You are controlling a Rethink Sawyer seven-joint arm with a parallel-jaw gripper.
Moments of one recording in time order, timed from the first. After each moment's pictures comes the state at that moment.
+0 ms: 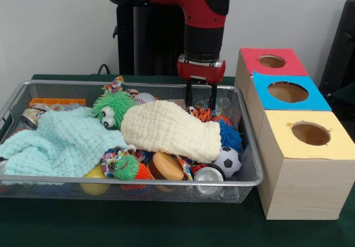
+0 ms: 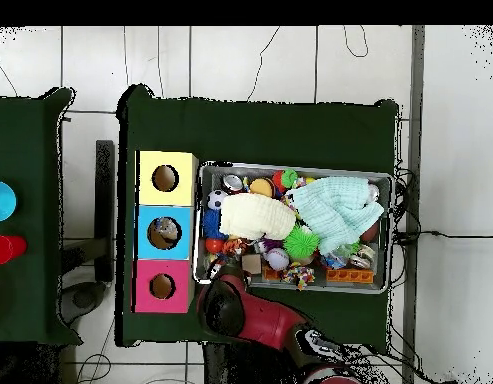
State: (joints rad) arm -0.26 -0.54 0.04 2.16 0.08 -0.23 1.79
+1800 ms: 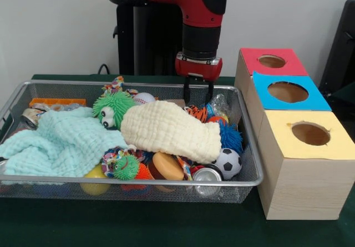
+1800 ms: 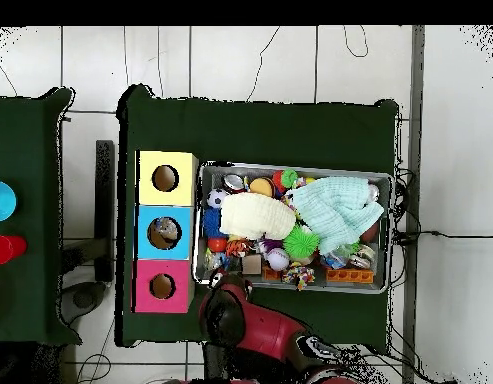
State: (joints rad) arm -0.27 -0.52 0.04 2.20 0.08 -0.26 1.79
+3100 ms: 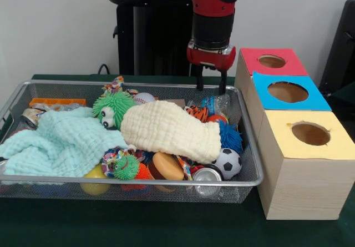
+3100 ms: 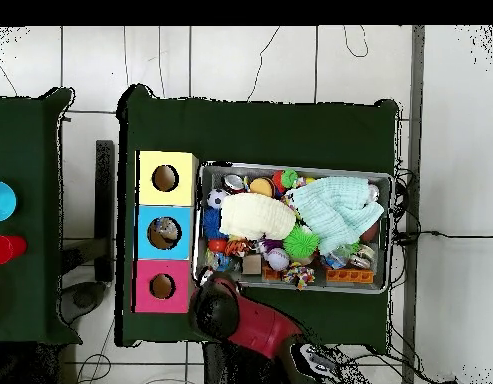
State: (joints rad) arm -0.24 -0.63 0.06 2.23 0.22 -0.06 1.80
